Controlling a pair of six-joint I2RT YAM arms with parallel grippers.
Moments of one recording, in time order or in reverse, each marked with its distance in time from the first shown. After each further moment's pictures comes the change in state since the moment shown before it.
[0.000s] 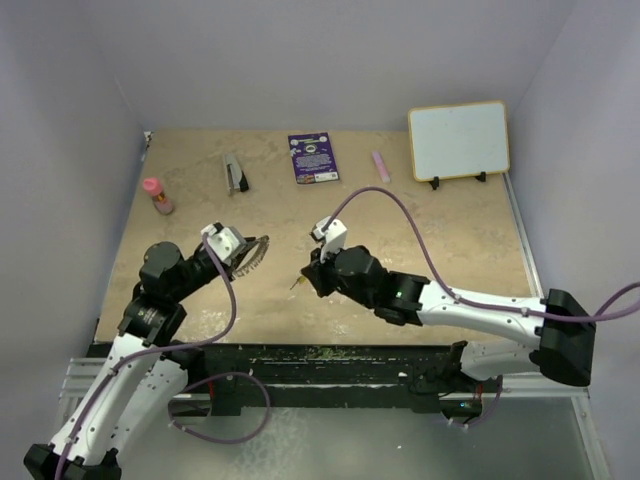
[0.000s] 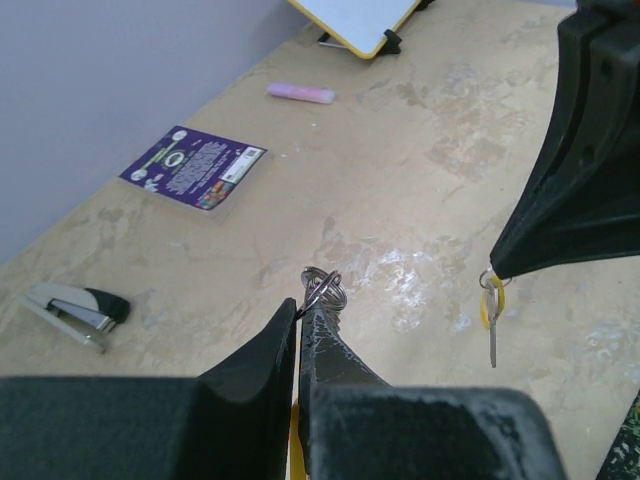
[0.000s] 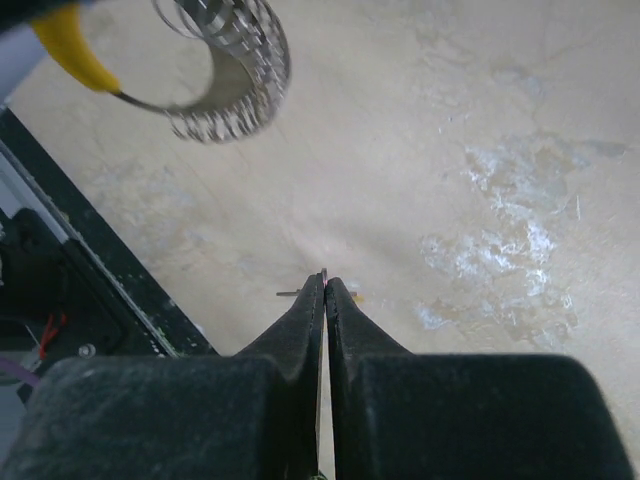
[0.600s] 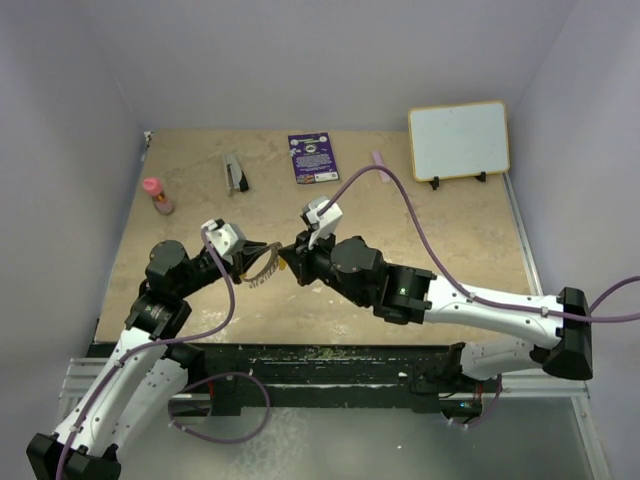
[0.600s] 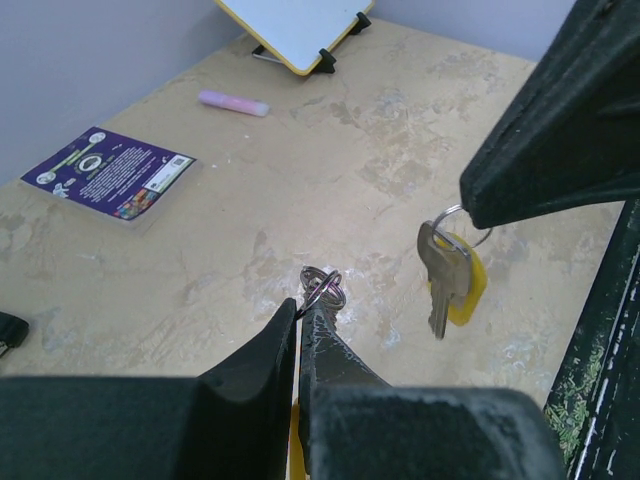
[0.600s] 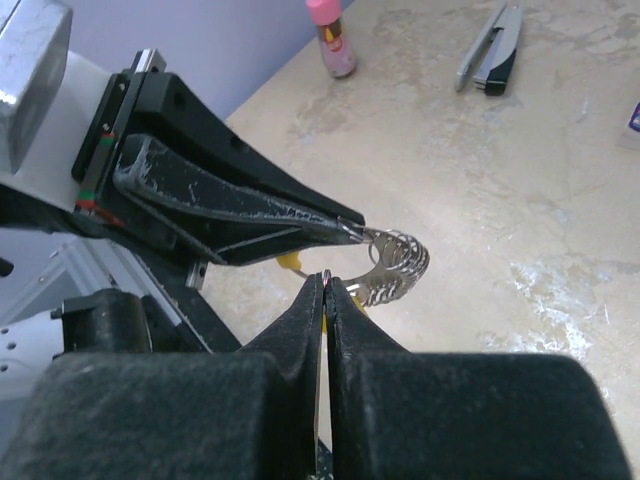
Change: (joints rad) left arm 0.000 0.049 -0.054 0.130 0.132 -0.185; right arm 0.118 -0.029 0.271 -0.063 0.140 -0.001
